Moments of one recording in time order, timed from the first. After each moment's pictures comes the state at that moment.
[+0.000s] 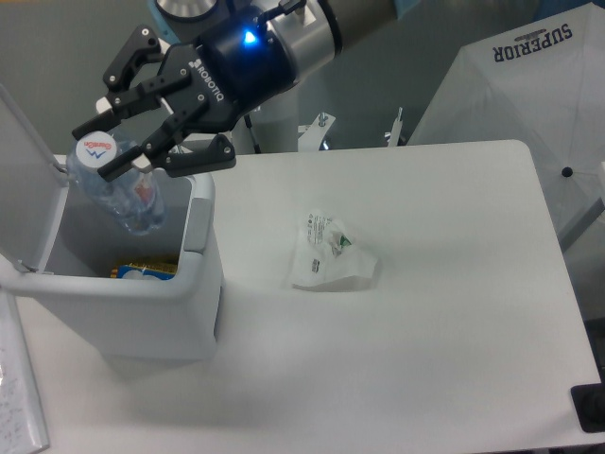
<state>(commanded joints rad) 2.47 -1.73 -1.50 -0.91 0.17 0.69</state>
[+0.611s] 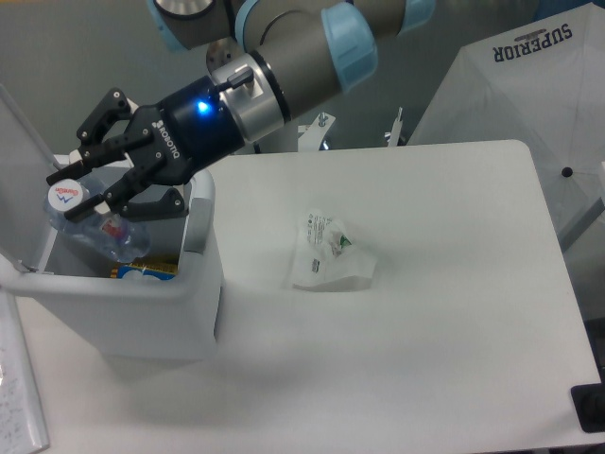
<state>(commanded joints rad) 2.42 -1.74 -1.67 -0.90 0.18 0.89</state>
